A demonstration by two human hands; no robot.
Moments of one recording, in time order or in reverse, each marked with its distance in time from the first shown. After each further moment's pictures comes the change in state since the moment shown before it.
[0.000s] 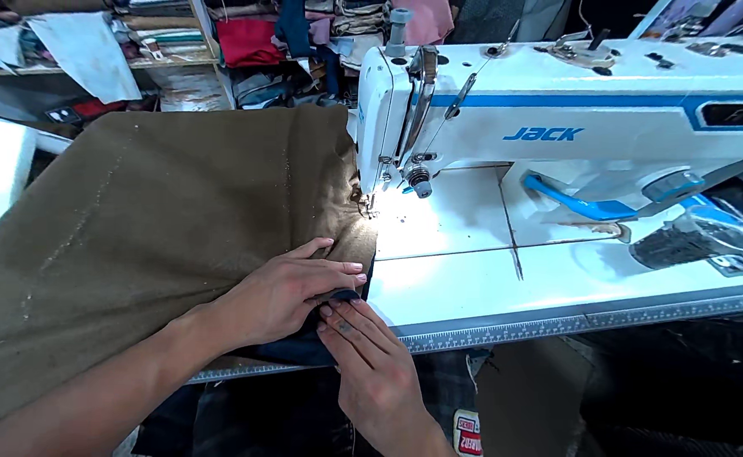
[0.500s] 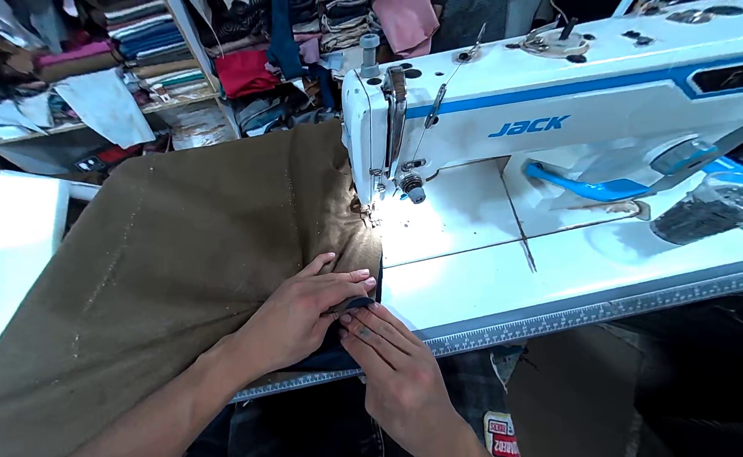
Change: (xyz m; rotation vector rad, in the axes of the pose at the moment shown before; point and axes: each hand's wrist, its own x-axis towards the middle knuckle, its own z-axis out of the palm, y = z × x) left_hand 0.001 0.010 0.005 0.034 0.016 -0.116; right_hand 0.001 0.009 -0.002 0.008 0.023 0.001
